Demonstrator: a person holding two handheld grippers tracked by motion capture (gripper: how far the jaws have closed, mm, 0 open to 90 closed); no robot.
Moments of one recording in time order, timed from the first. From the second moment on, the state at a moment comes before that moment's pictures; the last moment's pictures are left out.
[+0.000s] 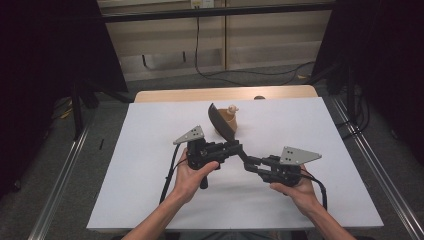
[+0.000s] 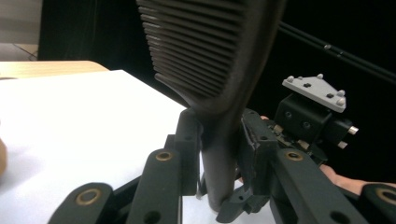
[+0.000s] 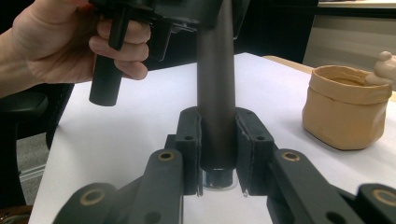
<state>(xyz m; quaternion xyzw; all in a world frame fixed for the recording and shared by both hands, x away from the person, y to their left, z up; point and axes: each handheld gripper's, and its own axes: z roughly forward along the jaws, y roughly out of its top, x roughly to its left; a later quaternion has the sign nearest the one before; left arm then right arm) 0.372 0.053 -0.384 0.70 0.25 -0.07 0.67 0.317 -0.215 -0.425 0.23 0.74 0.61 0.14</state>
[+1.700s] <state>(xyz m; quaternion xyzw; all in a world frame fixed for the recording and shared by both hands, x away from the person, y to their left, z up) 0.375 0.071 -0.373 0.72 0.25 0.04 0.65 0.319 -0.210 -0.421 0.29 0.73 0.60 0.15</state>
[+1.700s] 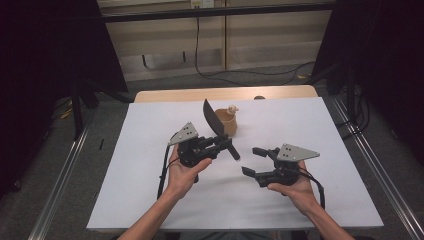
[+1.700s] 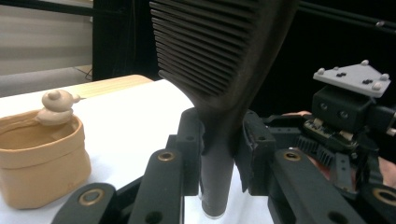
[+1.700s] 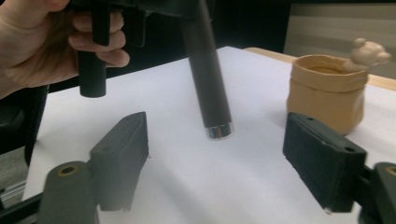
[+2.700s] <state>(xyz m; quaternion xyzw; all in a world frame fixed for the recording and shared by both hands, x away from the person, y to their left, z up) 0.397 0.087 -0.361 0.74 0.25 0.10 0.62 0.305 -0.237 -0.410 0.37 0.67 0.58 0.29</state>
